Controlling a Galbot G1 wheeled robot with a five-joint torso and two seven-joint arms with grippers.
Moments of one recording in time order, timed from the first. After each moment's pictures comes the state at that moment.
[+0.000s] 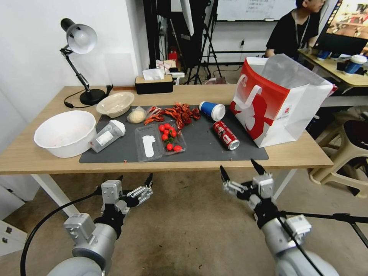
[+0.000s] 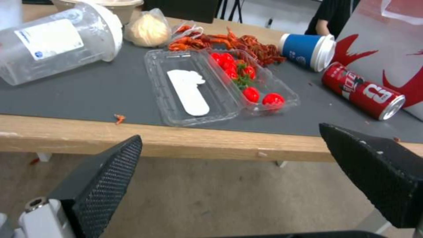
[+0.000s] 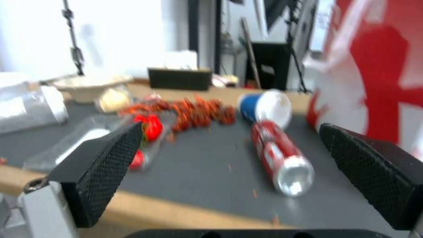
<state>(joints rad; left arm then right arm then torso) 1.80 -1.41 -0.51 -2.49 -0.41 0.42 -0.09 -1.71 1.46 0.51 2.37 0.06 -0.15 -0.18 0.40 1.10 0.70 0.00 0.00</state>
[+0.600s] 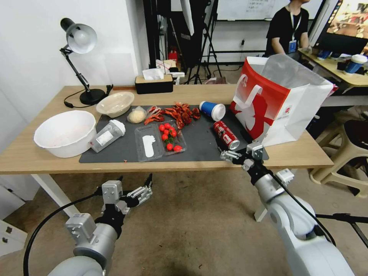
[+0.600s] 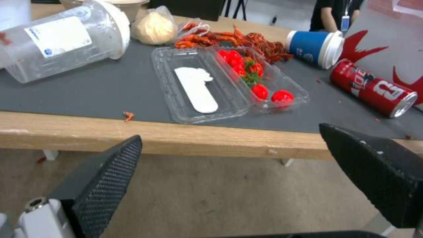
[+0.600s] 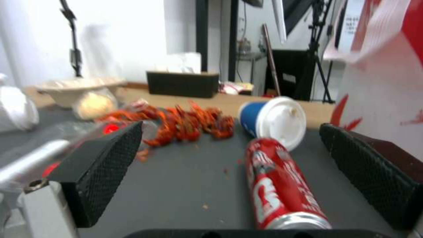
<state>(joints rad) 1.80 -1.41 -0.51 -2.47 -0.41 0.41 -0.08 -1.25 1.21 0.46 1.98 0.34 -0.09 -0.20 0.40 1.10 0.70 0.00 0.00</state>
